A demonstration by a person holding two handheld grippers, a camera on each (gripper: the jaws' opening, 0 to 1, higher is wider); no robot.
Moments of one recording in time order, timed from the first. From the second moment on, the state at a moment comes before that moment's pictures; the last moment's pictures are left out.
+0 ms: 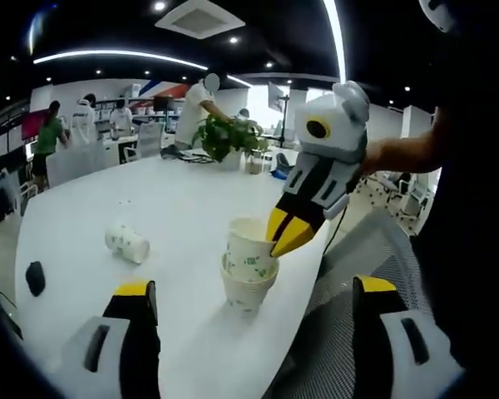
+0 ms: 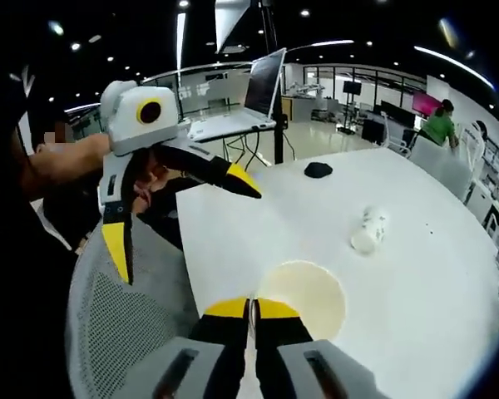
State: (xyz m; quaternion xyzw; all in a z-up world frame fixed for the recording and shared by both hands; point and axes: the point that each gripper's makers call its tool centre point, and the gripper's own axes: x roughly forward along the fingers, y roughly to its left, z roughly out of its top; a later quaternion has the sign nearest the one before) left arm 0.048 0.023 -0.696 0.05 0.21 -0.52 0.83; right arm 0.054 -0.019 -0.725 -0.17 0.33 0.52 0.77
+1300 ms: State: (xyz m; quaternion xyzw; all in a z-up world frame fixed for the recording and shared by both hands) left arm 0.038 0.009 -0.706 0.04 0.22 -0.53 0.82; right arm 0.051 -0.007 -0.765 -0.15 0.36 0.52 0.76
